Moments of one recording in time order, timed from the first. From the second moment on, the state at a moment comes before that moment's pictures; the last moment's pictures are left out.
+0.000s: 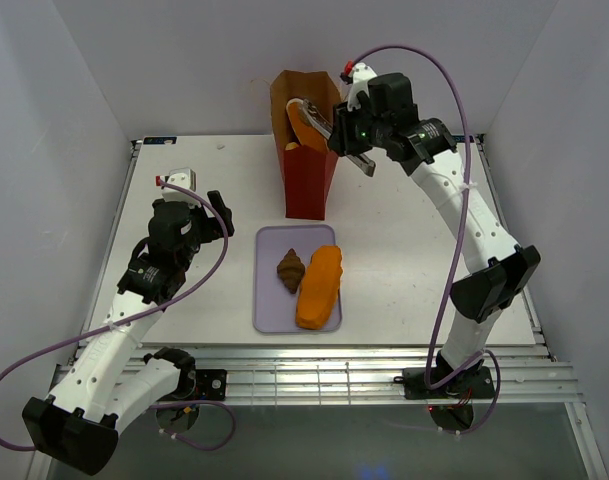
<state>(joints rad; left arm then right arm) -0.37 0.89 0.87 -0.31 -0.28 -0.30 0.53 1.79 2.10 -0.78 -0.14 0.08</state>
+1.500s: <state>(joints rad) -0.37 0.91 0.86 -0.31 -0.30 -0.30 0.50 0.98 0.84 -0.49 0.16 0.20</state>
